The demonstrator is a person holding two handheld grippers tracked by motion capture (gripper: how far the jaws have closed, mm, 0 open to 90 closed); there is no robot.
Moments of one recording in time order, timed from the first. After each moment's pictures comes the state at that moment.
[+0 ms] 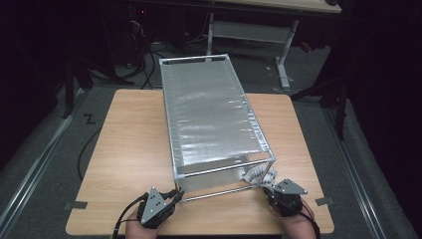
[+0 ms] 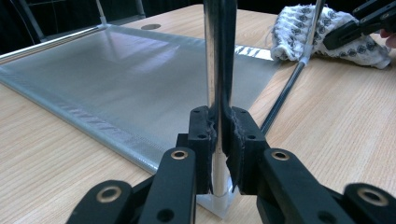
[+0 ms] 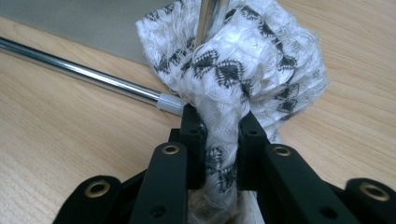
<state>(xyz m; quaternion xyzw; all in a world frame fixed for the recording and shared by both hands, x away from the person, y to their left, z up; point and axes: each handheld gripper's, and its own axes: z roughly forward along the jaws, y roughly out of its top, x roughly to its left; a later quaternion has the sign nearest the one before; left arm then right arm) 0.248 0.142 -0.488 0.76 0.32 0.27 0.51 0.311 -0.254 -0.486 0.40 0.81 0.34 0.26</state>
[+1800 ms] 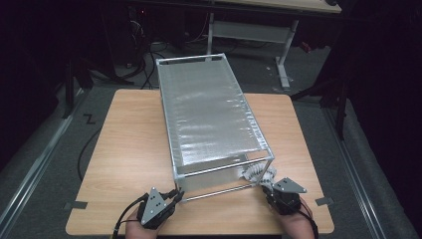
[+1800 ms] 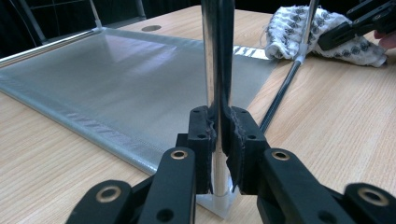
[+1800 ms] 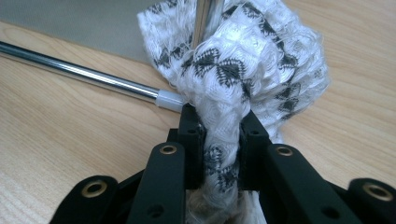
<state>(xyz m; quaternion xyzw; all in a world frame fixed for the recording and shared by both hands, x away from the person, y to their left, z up) 0.247 0.141 -0.490 0.75 0.31 0.28 0.51 0.317 -0.253 -0.492 0.40 0.81 0.34 0.26</state>
